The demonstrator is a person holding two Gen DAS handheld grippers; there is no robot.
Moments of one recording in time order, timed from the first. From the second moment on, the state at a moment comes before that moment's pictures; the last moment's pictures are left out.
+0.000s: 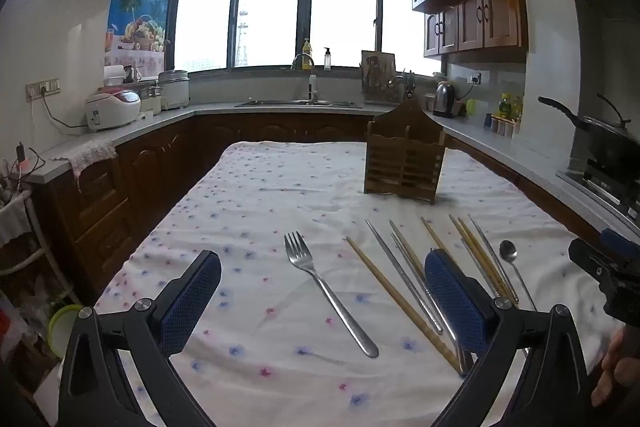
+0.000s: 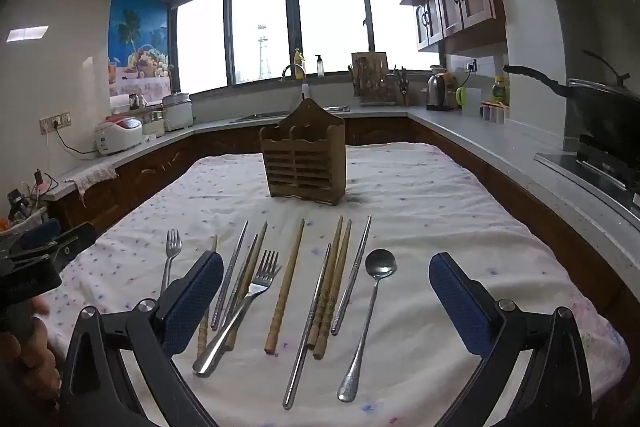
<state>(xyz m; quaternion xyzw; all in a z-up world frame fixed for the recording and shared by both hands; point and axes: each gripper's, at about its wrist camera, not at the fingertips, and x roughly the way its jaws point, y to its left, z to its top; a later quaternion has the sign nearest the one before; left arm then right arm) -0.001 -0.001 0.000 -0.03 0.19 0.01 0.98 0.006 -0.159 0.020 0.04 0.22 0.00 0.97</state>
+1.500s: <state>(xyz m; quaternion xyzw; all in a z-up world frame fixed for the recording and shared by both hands) -0.001 -0.005 0.001 -0.02 0.19 0.00 0.98 -0.005 -0.160 0.024 0.06 0.20 0.02 0.98</state>
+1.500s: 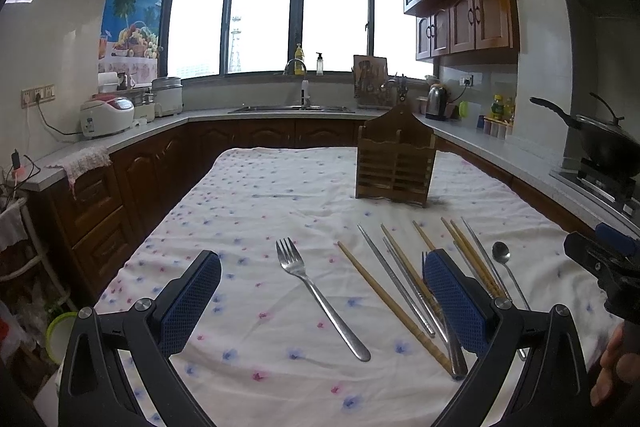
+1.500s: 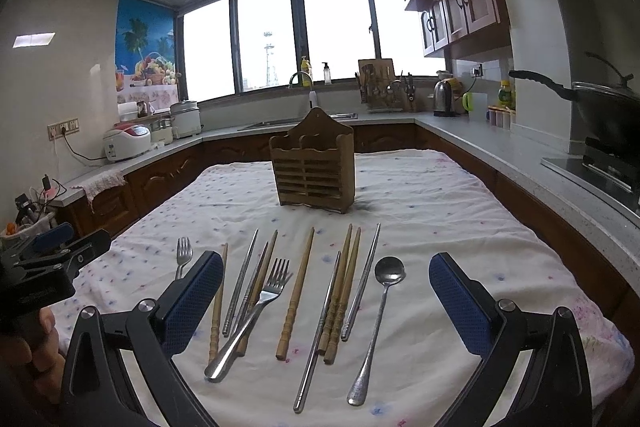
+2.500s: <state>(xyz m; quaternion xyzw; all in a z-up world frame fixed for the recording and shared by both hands) 0.020 0.003 0.004 -0.05 0.22 -0.02 0.97 0.006 -0.169 0.022 0.08 0.22 0.02 0.97</state>
